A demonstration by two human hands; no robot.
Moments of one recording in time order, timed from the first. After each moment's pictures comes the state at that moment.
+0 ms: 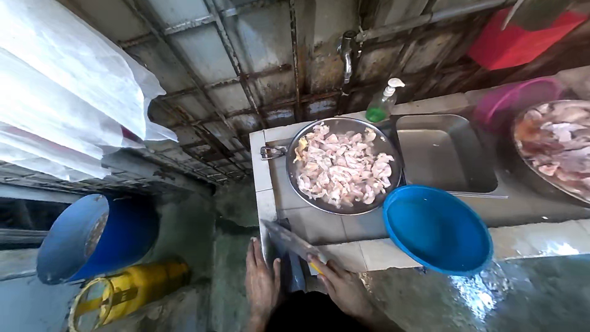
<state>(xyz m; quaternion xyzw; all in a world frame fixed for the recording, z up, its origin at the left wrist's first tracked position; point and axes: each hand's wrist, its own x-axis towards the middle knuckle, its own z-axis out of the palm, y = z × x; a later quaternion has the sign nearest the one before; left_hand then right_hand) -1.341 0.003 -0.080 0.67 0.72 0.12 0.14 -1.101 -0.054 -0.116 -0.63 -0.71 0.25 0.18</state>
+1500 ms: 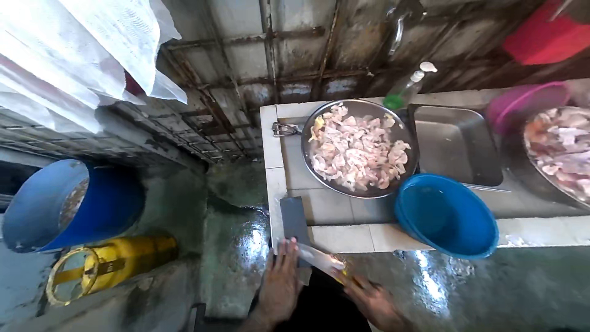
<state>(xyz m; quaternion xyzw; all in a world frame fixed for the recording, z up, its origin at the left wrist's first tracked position) -1.371 -0.057 -0.097 0.84 0.50 -0.02 0.21 -1.076 -0.137 -0.132 -0.59 -0.78 0.18 0.11</state>
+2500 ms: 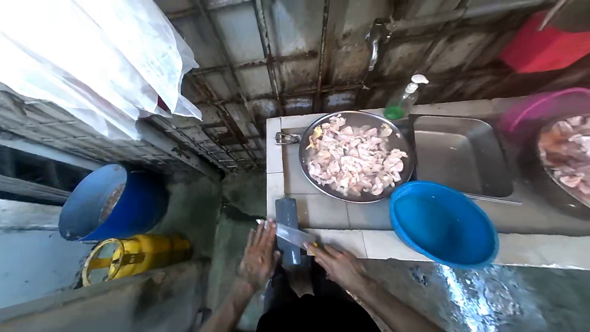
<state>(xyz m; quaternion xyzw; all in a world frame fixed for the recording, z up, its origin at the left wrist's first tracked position) -1.385 -0.014 -0.091 0.81 0.56 -0.08 0.19 -1.089 -0.049 -0.125 -0.54 -0.80 0.26 0.04</state>
